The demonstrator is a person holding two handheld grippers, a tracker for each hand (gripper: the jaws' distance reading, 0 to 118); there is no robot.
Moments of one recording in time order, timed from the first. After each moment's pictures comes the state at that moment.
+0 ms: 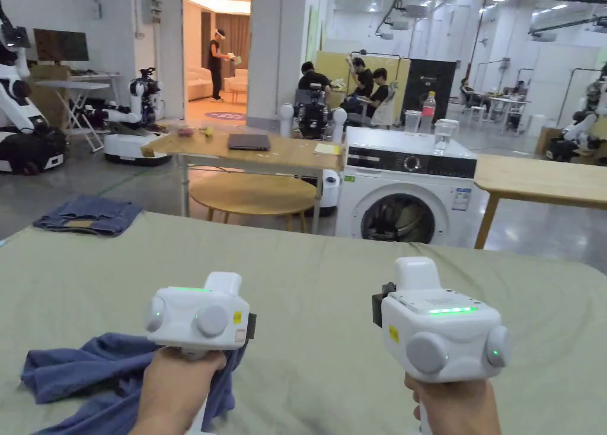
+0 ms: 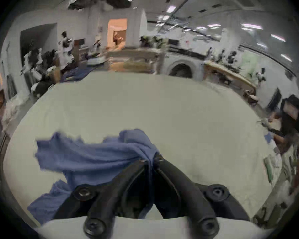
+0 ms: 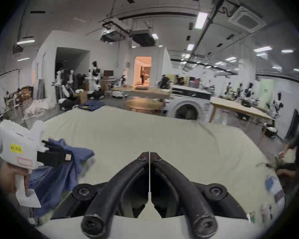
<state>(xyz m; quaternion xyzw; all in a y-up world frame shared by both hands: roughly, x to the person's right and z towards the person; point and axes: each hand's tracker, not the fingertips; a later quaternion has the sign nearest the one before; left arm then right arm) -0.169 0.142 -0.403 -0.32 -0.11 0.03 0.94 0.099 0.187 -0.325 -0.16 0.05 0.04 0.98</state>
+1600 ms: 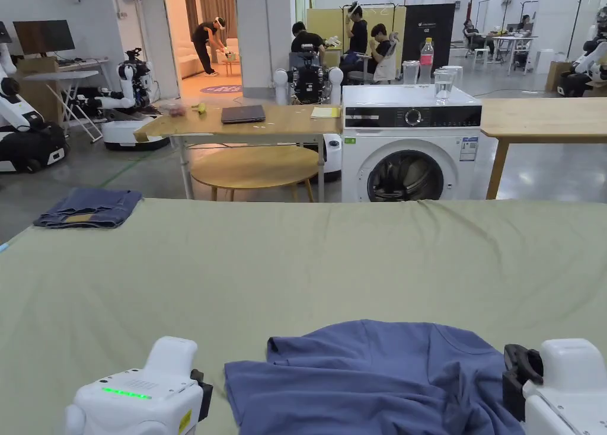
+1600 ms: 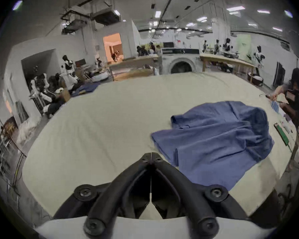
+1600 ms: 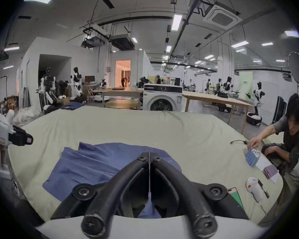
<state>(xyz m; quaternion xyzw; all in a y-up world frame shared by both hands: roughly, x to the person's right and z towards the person) -0.229 0.073 -0.314 -0.34 -0.06 -0.07 0.94 0.188 0.106 -0.232 -0.16 0.00 0.02 0.99</state>
